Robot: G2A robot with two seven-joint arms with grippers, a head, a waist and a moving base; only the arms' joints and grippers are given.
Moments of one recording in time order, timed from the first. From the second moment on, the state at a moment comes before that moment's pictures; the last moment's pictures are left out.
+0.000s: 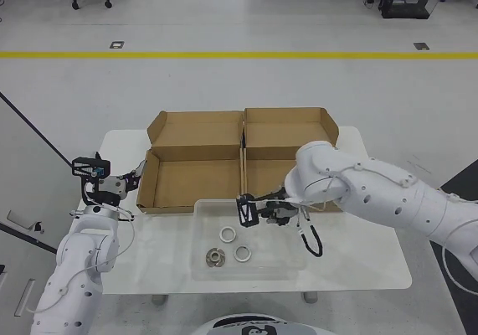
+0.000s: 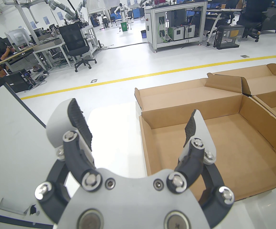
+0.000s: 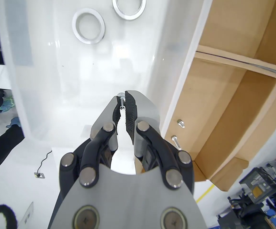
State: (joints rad) left arm 1.73 -1.15 -1.60 -1.80 1.33 0.00 0.00; right arm -0.41 -0.92 0.20 -1.76 -0.47 -0.63 1.19
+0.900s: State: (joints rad) left arm 1.73 -1.15 -1.60 -1.80 1.33 0.00 0.00; right arm -0.40 -0.66 0.63 -1.79 -0.09 -0.92 0.71
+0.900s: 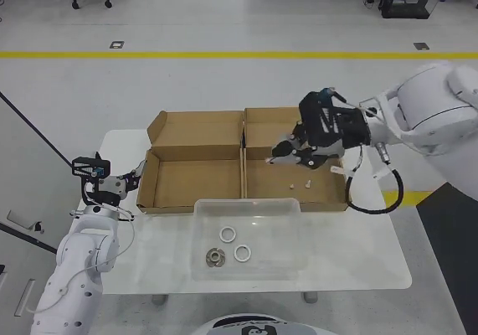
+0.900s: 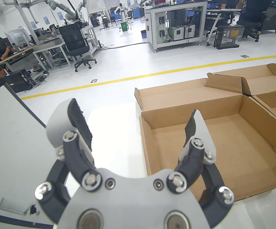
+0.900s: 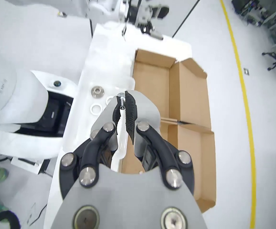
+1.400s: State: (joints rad) left arm 1.73 -1.15 -1.60 -1.80 1.33 0.00 0.00; right arm -0.44 -0.70 0.80 -1.79 -0.04 -1.01 0.25
